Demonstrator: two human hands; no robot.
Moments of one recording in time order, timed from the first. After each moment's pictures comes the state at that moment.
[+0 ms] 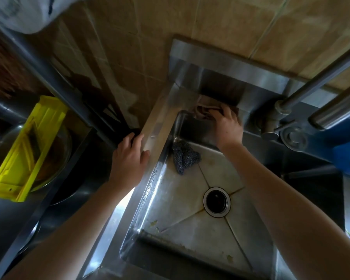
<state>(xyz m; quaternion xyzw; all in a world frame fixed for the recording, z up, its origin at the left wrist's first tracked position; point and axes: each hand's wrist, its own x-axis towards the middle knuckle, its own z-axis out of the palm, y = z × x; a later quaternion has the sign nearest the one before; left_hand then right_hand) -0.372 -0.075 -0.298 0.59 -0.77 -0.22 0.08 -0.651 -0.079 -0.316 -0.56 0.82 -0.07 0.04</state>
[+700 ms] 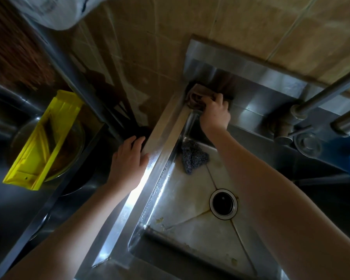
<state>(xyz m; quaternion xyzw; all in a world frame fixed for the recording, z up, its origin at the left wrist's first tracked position) -0.343 -0.071 -0.300 0.61 -0.76 -0.22 0.04 -0.597 -0.139 -0.308 -0.53 0.84 -0.10 0.09</state>
